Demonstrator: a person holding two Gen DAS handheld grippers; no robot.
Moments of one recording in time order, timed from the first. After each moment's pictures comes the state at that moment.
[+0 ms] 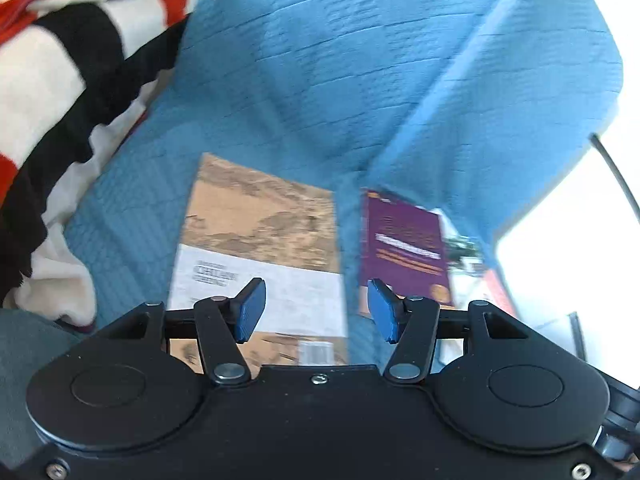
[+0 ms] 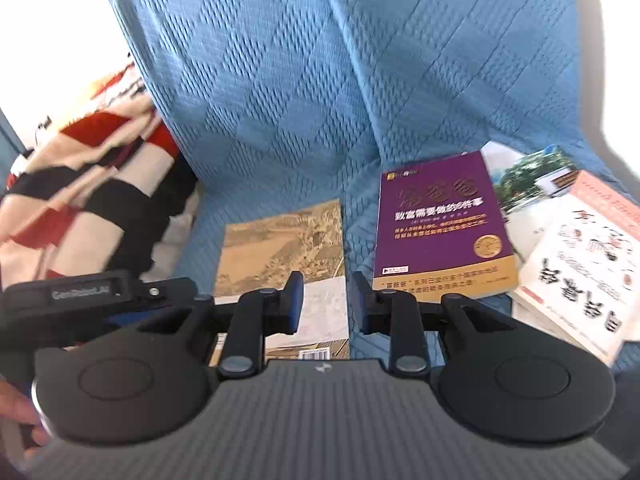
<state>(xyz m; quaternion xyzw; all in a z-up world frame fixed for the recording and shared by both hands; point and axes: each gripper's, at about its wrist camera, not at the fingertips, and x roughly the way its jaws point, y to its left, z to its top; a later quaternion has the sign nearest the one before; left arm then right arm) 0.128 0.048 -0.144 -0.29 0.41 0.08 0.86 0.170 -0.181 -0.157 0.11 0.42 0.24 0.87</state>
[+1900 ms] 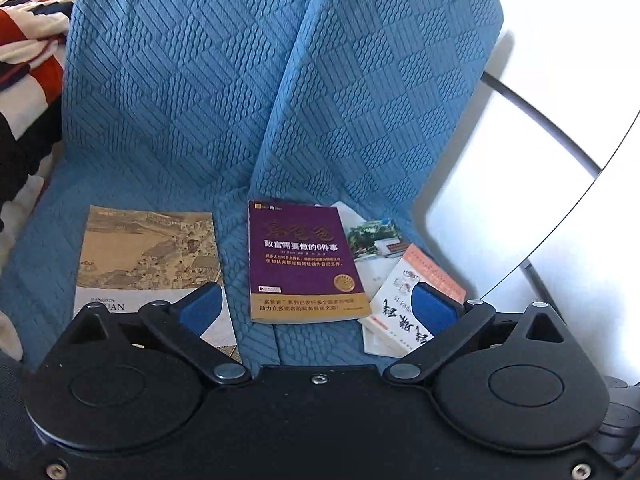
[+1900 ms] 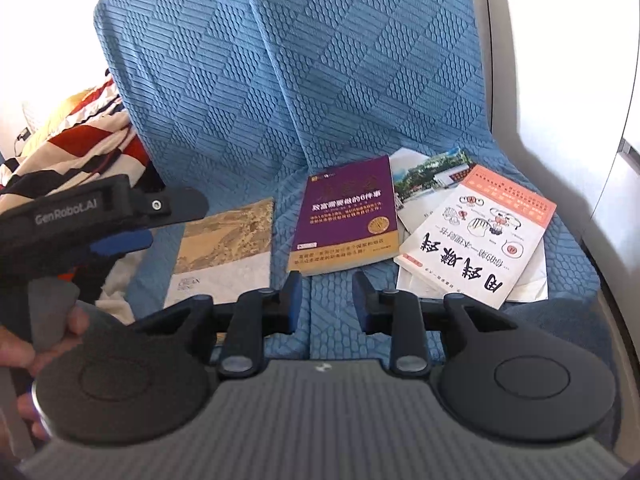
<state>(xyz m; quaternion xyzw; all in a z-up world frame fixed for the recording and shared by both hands) 0.140 -0.069 -0.124 -0.18 0.37 -0.01 0.91 0.107 -0.275 -0.148 0.09 0.40 0.19 0.89</state>
